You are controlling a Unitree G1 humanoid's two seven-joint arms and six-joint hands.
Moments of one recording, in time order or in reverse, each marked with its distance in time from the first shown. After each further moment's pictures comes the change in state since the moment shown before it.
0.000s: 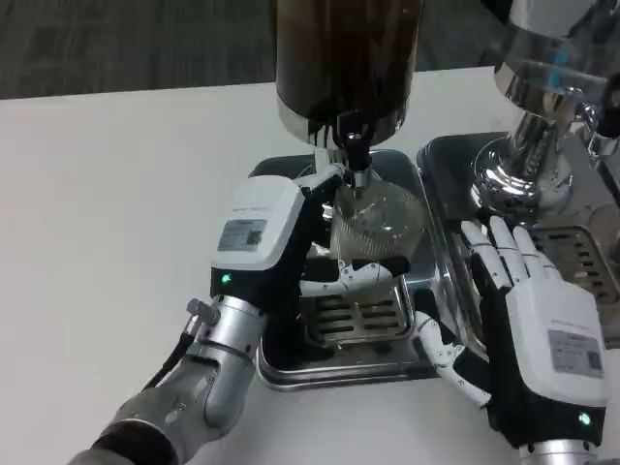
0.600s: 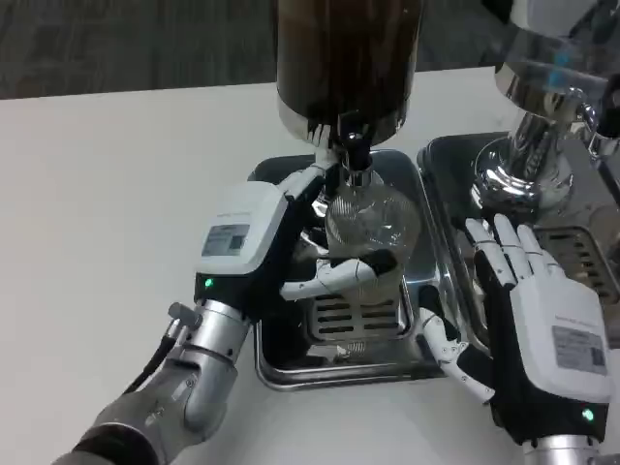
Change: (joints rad) left arm 0.012 0.045 -0.007 0.015 -0.064 -0.067 -0.029; right arm -0.012 -0.003 -0.012 0.008 0.015 -0.002 0.011
